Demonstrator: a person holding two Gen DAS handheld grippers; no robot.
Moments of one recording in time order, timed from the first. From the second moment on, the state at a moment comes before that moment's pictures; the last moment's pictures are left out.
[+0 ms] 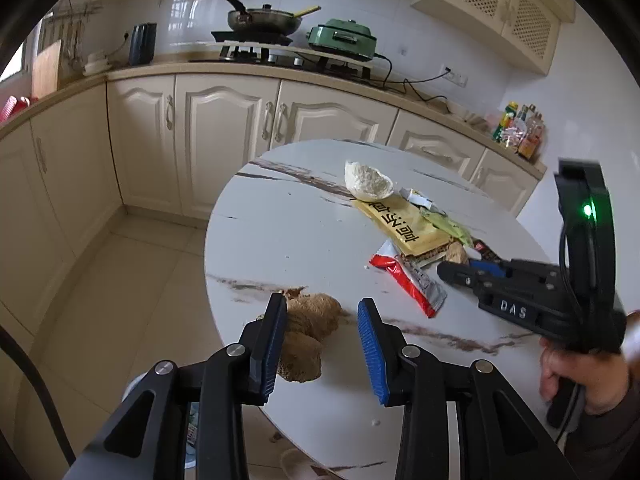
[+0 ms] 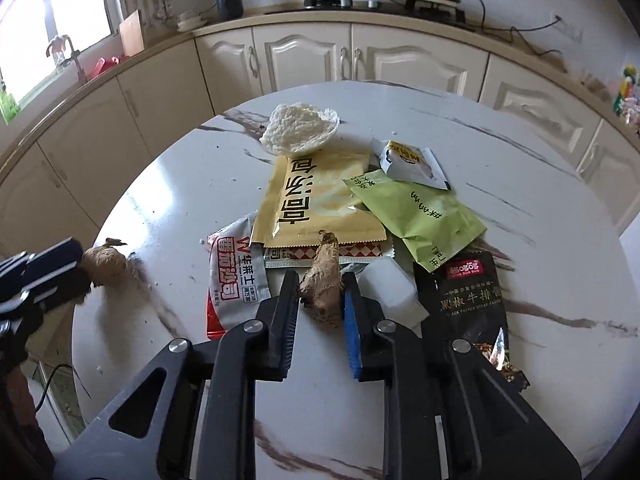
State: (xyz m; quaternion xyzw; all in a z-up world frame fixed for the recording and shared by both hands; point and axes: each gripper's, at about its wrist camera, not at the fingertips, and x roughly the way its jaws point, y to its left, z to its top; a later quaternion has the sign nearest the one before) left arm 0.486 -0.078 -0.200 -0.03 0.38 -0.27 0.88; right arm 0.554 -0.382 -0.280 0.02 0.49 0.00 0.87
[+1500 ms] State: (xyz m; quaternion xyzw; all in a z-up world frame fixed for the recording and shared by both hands) left arm 0.507 0.130 -0.268 -0.08 0.40 -0.06 0.91; right arm 0.588 -0.104 -0.278 -0.02 0.44 0.21 0.88
